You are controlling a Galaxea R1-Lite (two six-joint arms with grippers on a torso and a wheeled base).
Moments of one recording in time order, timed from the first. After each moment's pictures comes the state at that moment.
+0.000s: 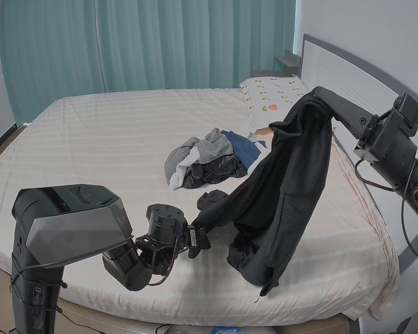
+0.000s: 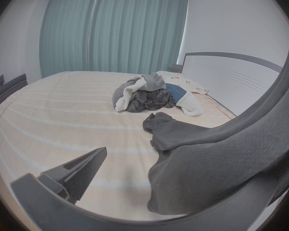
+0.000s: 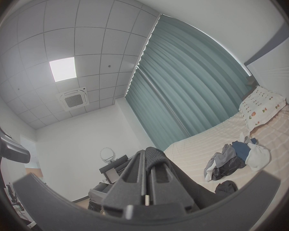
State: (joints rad) left arm -0.58 2.36 -0.84 -1.08 0.35 -0.33; right arm 0.61 1.44 -0.61 -1.23 0.22 0.59
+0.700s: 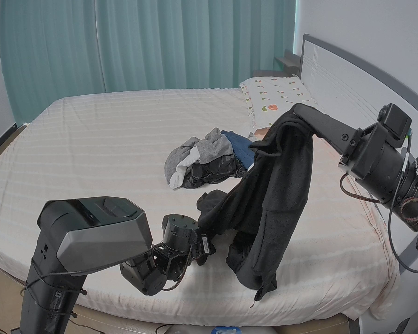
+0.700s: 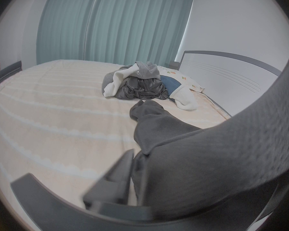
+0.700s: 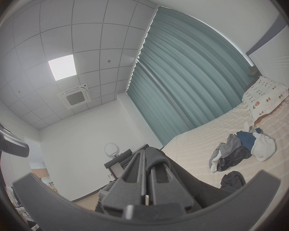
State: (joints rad) left arm -0.62 2.48 -0.93 -1.08 0.31 -0.43; right arm 0.67 1.49 -0.59 -1.24 0.22 0.60
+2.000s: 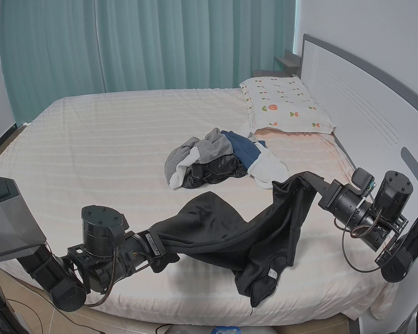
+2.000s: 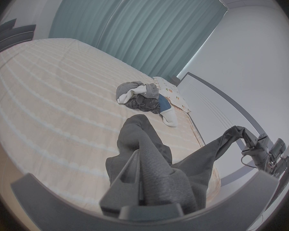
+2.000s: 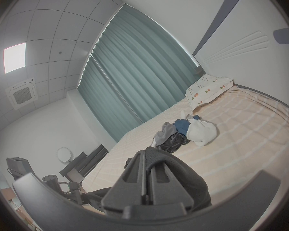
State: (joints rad) left arm -0.56 1.92 -0.37 -1.13 0.15 -0.70; right arm 0.41 1.87 -0.35 -1.55 0.06 0.61
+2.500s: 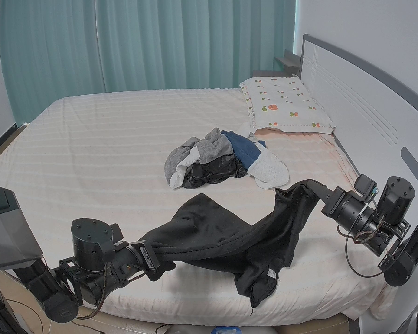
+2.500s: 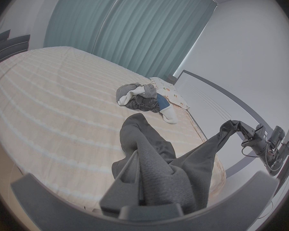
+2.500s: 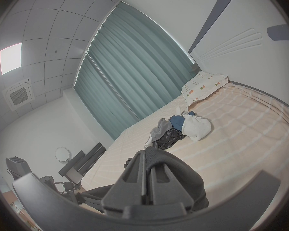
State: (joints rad) left arm -0.58 1.91 -0.25 -1.25 0.18 -0.62; right arm 0.40 1.85 -0.30 -1.55 0.06 0.62
